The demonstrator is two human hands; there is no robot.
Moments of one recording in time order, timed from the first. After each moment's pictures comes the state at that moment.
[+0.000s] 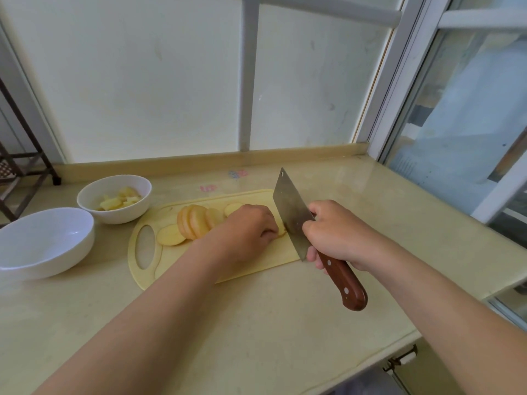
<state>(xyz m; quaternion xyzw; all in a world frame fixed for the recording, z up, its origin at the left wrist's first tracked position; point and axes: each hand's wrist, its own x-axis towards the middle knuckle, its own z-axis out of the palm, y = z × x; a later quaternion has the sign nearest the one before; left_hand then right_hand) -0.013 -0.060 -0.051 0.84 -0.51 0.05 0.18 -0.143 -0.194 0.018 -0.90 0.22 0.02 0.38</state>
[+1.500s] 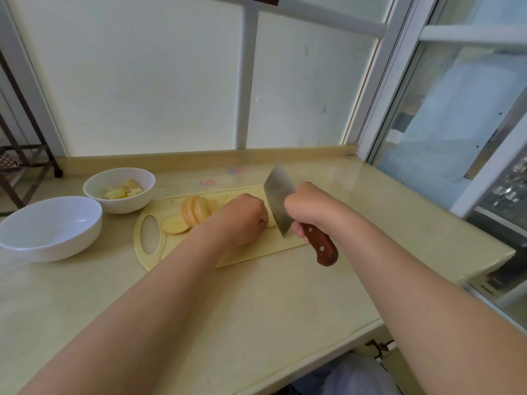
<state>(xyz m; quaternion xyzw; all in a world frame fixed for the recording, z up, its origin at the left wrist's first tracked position) -0.012 -0.050 -0.044 0.86 -0.49 0.03 0.14 -0.110 -0.166 0.027 -0.90 0.30 0.03 0.31</state>
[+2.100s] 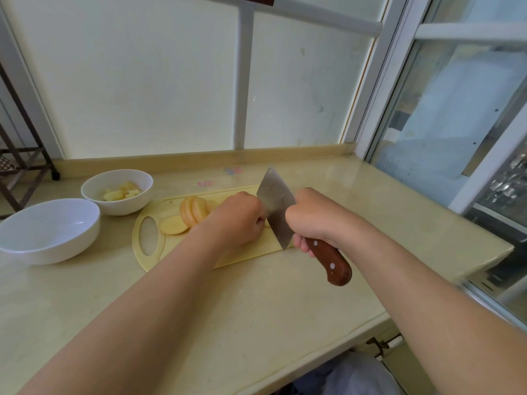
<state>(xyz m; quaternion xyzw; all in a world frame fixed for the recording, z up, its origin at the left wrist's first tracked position) -0.011 -0.051 -0.047 0.86 -0.48 0.07 0.13 -0.141 -0.154 0.032 -0.91 0.26 0.04 0.31</state>
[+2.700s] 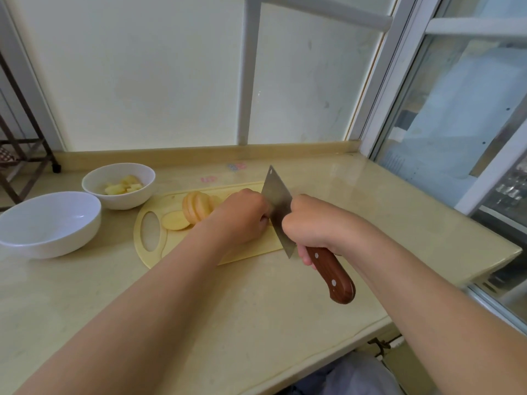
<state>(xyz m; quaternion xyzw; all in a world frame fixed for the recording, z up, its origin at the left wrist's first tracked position) -0.012 -0.051 -0.047 0.86 -0.49 0.07 0.14 -0.143 -0.143 0.032 -0.92 0.25 0.12 0.27</state>
